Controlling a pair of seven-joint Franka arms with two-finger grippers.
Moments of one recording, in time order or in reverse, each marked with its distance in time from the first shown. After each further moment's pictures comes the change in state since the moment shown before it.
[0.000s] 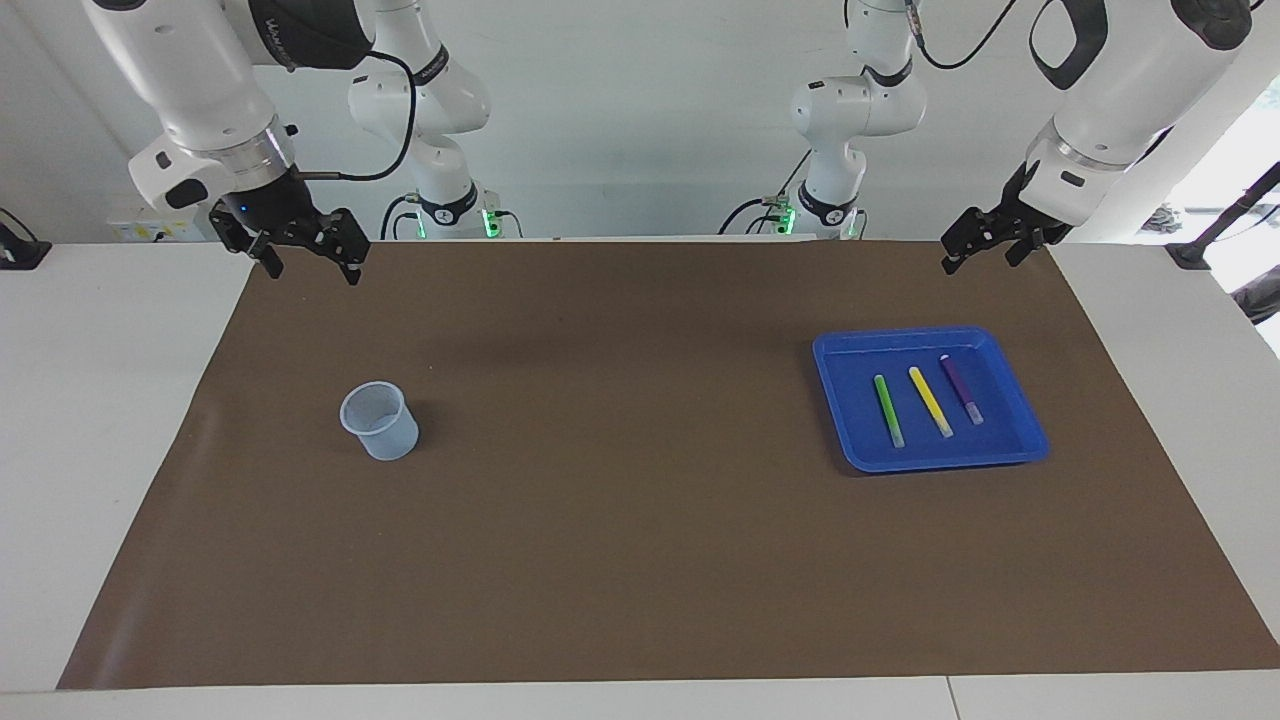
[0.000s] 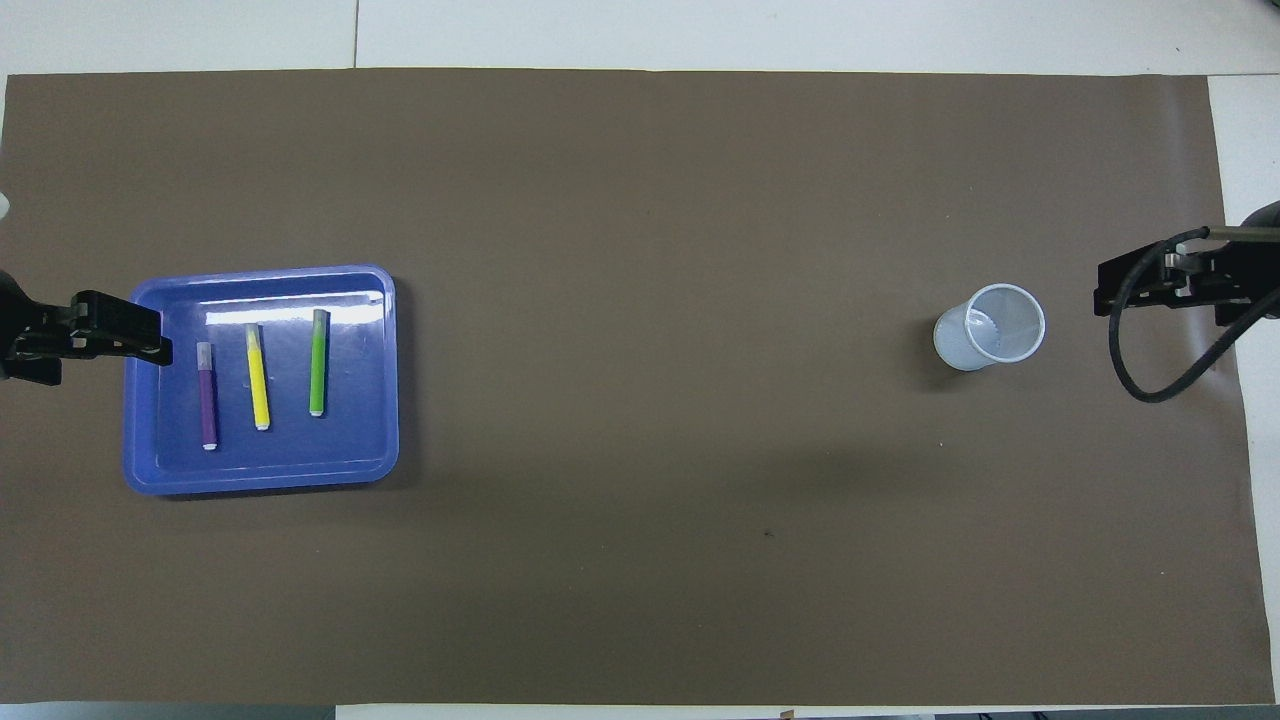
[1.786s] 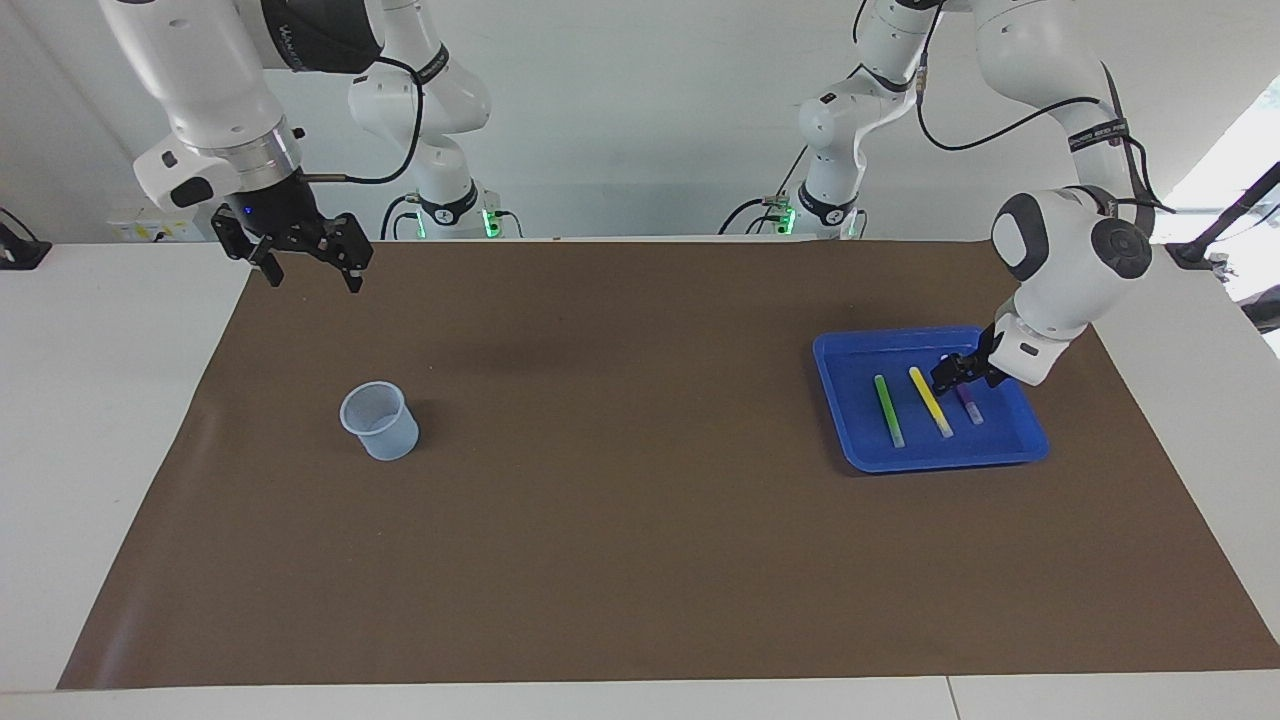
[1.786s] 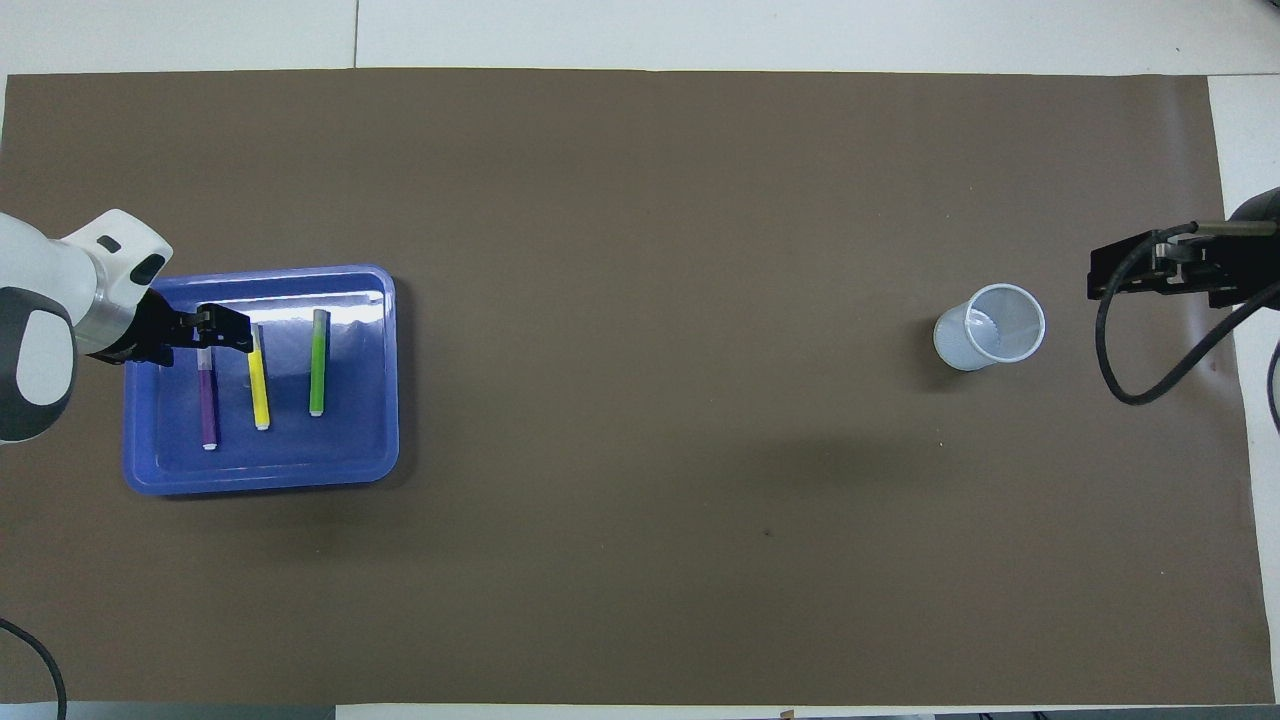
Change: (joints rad) left arm 0.443 0.235 -0.370 -0.315 0.101 0.543 0.049; right arm 0.005 -0.005 0.008 -0.012 -0.008 0.064 0.000
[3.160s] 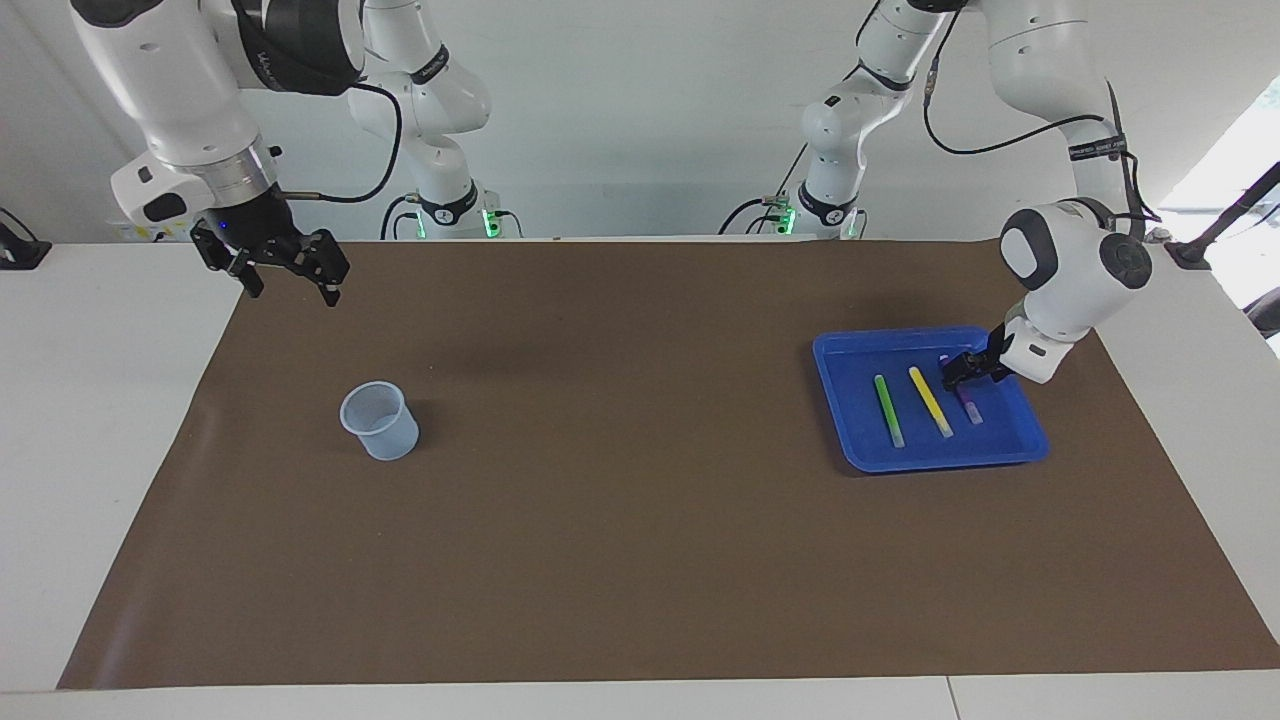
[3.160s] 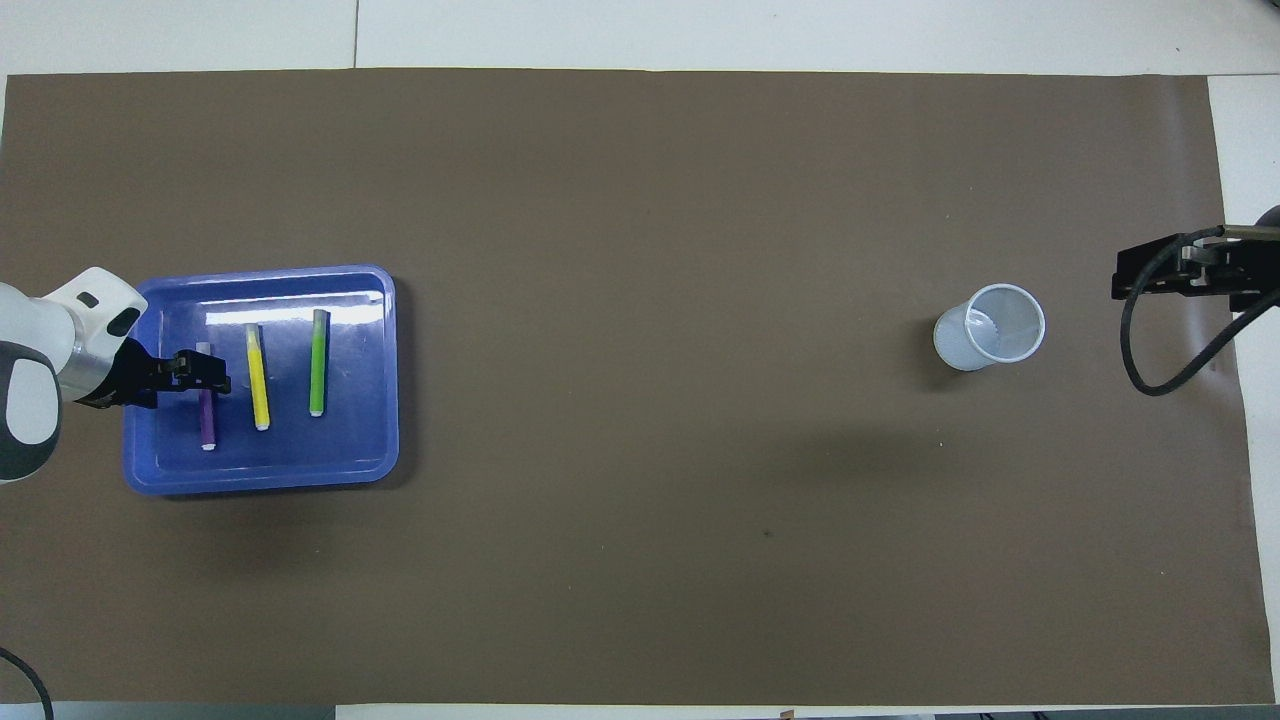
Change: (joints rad) left arm 0.145 0.011 -0.008 -0.140 0.000 0.126 0.101; right arm -0.001 -0.019 -0.053 -0.073 -0.013 0.063 -0.014
